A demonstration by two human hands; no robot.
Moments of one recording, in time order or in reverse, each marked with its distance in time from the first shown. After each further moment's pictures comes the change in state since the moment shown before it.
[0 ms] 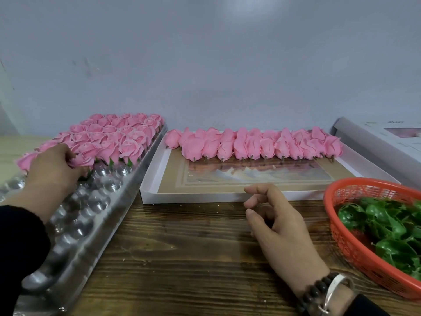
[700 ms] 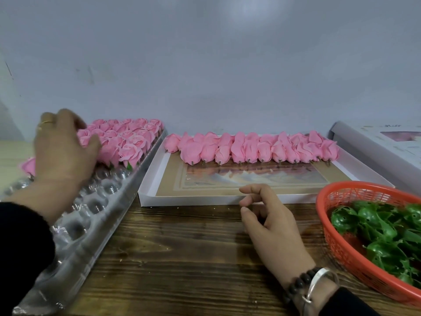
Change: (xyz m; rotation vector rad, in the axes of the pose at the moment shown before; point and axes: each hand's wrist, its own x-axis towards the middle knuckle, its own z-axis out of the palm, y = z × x) left_hand -0.022 0.059 -0.027 -0.093 0.268 0.275; right_hand 0.006 -0.004 -0.001 -0.001 0.004 0.031
